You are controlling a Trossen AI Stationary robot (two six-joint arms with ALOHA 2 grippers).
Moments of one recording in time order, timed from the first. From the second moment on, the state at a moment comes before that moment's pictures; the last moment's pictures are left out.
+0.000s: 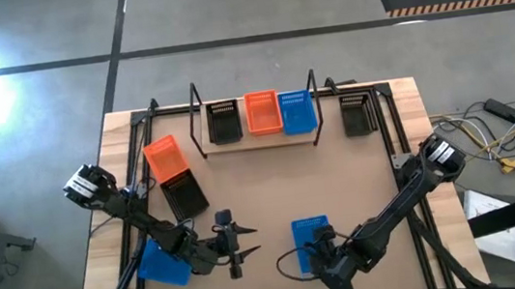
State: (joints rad) left arm -0.64 1.67 0.72 0.52 -0.74 -0.28; right arm 0.69 1.86 1.30 -0.59 0.18 0.51
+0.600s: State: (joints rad) left arm -0.64 1.67 0.72 0.52 -0.74 -0.28; right arm 0.69 1.87 1.30 -0.60 0.16 0.45
